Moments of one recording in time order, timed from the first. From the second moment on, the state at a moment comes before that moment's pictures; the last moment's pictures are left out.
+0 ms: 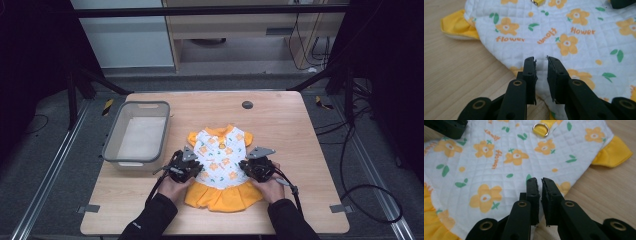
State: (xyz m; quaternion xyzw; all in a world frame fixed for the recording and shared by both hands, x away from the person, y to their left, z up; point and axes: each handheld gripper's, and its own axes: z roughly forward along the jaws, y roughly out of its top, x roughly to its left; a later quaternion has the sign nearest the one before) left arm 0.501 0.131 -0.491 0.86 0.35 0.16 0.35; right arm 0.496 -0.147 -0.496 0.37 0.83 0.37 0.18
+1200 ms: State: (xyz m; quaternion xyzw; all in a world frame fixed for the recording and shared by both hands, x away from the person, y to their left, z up) left arm 0.428 0.207 -0.466 0.80 0.35 0.18 0.44; right arm 0.457 -0.233 -0.475 0.44 0.75 0.44 0.24
